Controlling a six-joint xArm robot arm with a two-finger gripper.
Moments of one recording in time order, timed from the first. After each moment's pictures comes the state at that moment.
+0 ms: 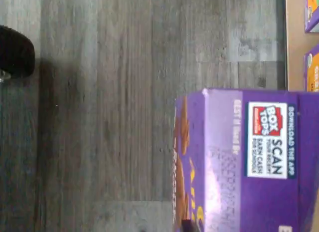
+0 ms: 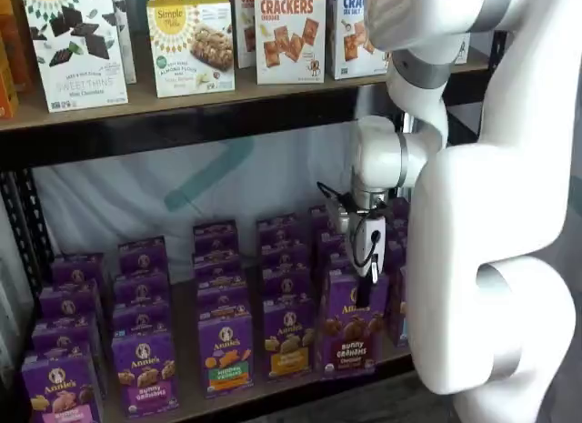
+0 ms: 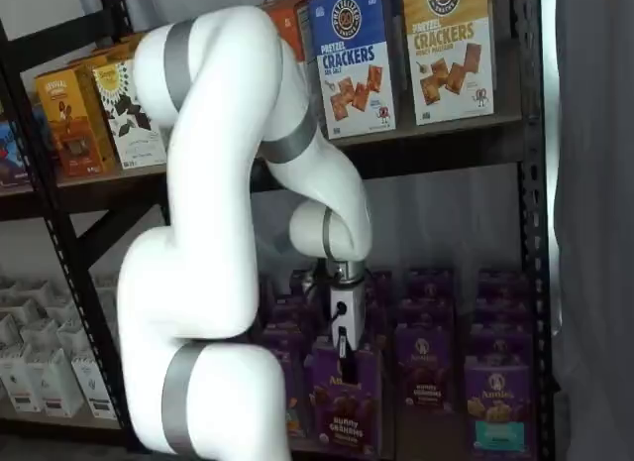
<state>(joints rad) -0.04 0.23 -0.71 0.13 0.57 -1.72</state>
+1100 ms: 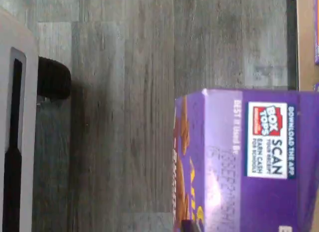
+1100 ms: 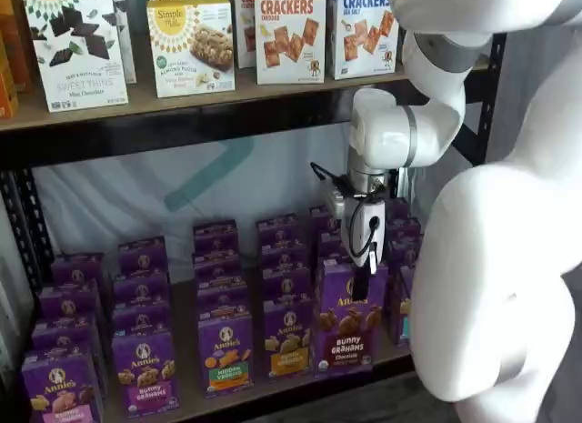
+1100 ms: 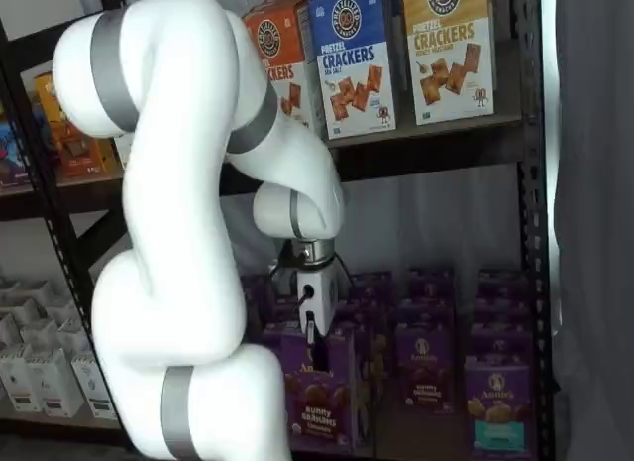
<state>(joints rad) 0.05 -0.10 -0.52 0.12 0.68 -1.61</state>
